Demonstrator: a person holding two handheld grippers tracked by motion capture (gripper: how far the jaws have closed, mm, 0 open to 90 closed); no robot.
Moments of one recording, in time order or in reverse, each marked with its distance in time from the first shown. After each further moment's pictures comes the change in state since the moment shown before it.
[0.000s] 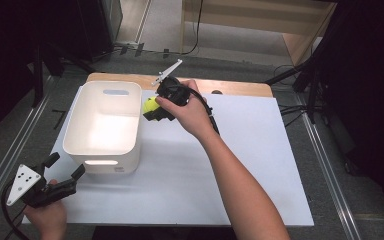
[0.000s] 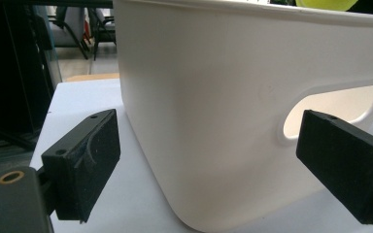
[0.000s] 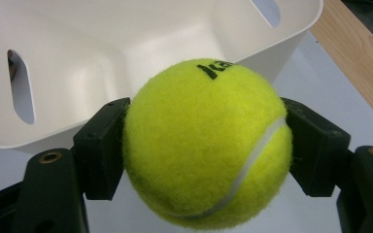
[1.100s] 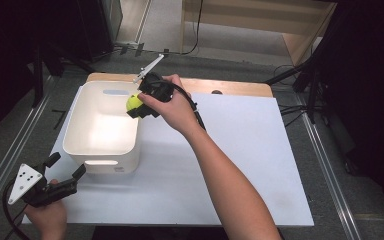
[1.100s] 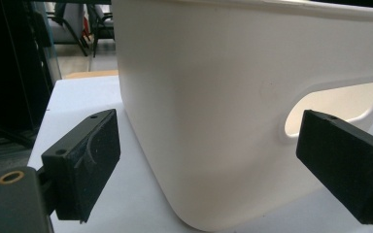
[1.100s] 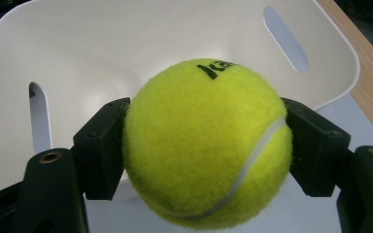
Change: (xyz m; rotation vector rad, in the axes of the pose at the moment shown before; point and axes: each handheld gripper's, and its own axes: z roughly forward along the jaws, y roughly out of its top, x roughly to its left) left arm -0.001 0.000 0.002 0.013 0.002 0.002; right arm 0.015 0.035 0.017 -0.015 0.036 -0.053
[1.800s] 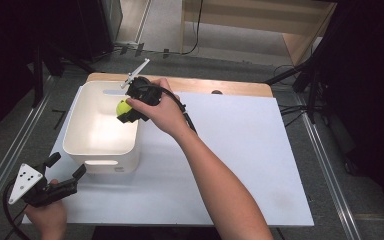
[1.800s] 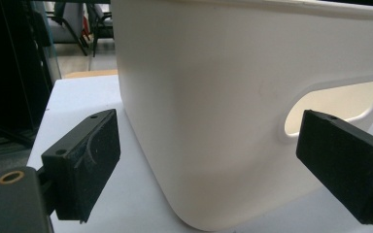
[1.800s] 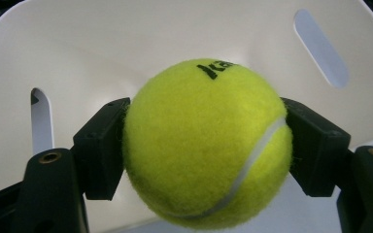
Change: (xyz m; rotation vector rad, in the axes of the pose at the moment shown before) left arm 0.000 0.000 0.000 0.006 0.000 -0.002; right arm 0.011 0.011 0.027 0.031 0.026 -0.031
